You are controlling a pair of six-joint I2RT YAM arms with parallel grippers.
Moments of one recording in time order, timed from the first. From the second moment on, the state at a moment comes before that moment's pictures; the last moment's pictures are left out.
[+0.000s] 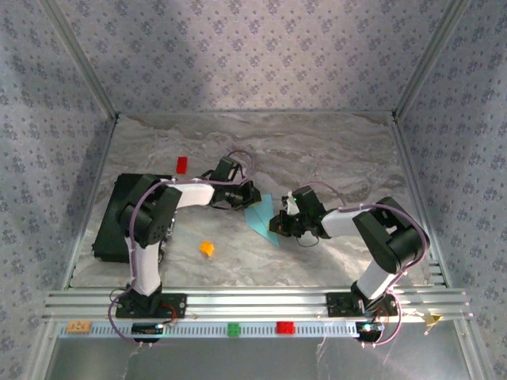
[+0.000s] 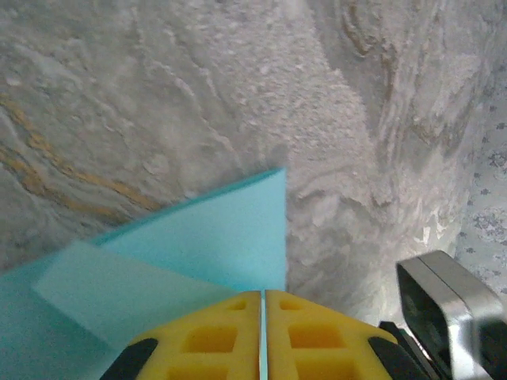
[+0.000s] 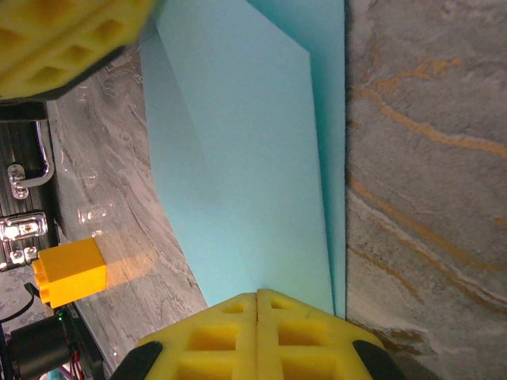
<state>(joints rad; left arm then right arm) -0.58 1.97 1.08 0.00 0.55 -0.88 0.56 1.65 0.56 0.20 -0.56 0.78</state>
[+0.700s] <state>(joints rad) -0.46 1.96 1.13 -0.09 0.51 -0.86 0.56 1.65 0.57 0.20 -0.57 0.78</state>
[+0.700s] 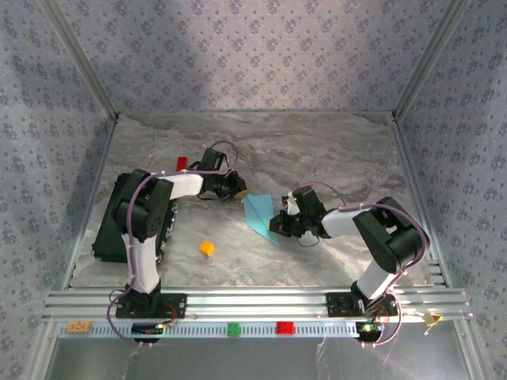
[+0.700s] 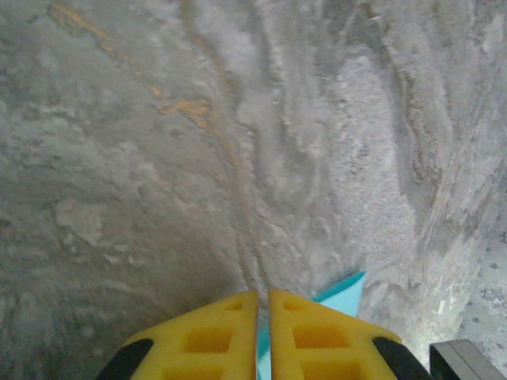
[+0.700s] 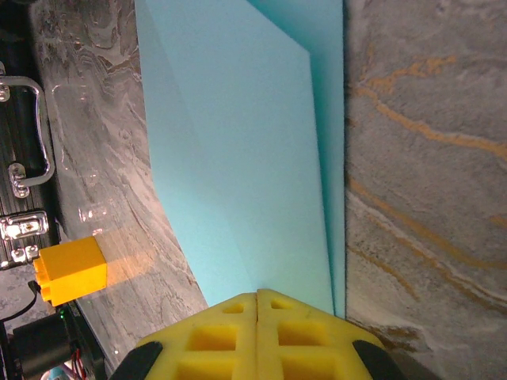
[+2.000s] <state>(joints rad) -0.61 2.00 1.11 -0.06 0.58 -0.82 0.58 1.71 0.76 0.06 -0.55 0.77</state>
